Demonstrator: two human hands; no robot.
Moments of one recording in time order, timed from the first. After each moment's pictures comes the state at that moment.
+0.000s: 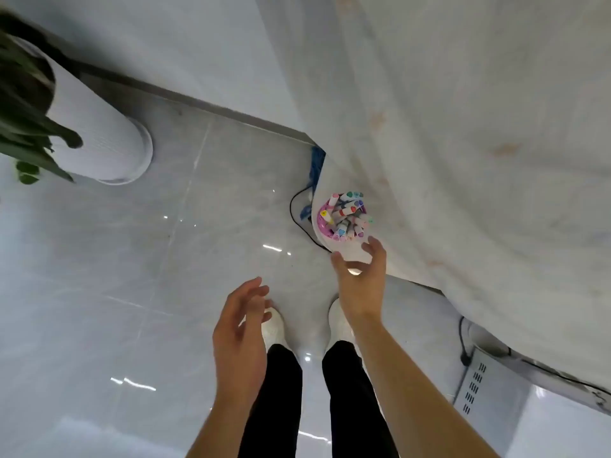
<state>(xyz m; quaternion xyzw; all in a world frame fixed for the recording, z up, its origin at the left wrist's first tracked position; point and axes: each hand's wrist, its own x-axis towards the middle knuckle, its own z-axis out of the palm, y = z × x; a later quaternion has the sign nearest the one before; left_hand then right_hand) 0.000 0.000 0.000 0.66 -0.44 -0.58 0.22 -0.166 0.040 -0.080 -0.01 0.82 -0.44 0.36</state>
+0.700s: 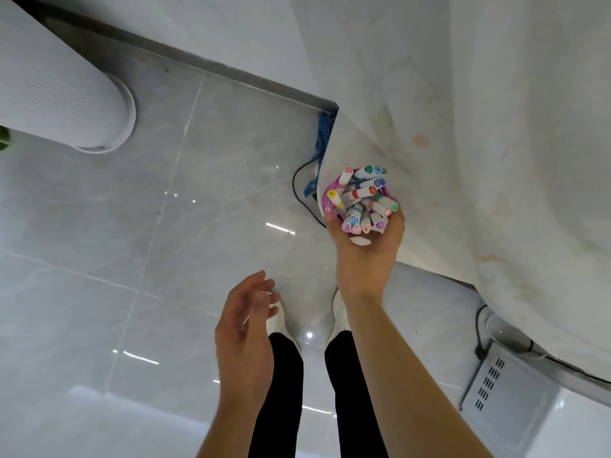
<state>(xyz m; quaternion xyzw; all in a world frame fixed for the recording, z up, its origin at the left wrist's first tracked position) -0.008 0.017 -0.067 0.68 -0.43 -0.56 0.22 -0.165 0.010 -0.133 -0.02 0.76 -0.60 0.27</state>
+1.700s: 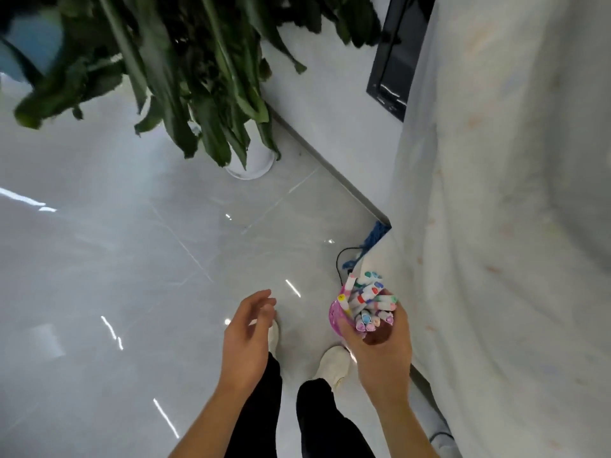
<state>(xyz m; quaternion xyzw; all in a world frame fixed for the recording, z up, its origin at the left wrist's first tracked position) 0.054 0.066 0.142 0.72 -0.35 -0.50 0.33 -0.144 0.094 0.112 -0.30 0.73 -0.44 0.43</state>
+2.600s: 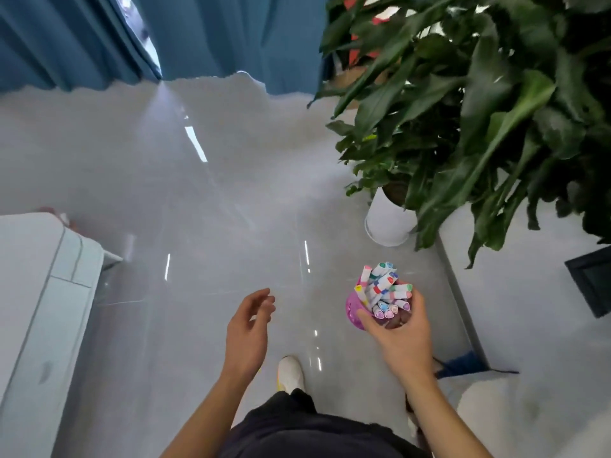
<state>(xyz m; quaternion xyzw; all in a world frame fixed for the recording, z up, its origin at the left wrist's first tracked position) 0.330 0.159 0.238 0.77 -0.14 -0.34 0.52 0.116 0.019 0.249 -0.58 0.54 -0.30 0.54</state>
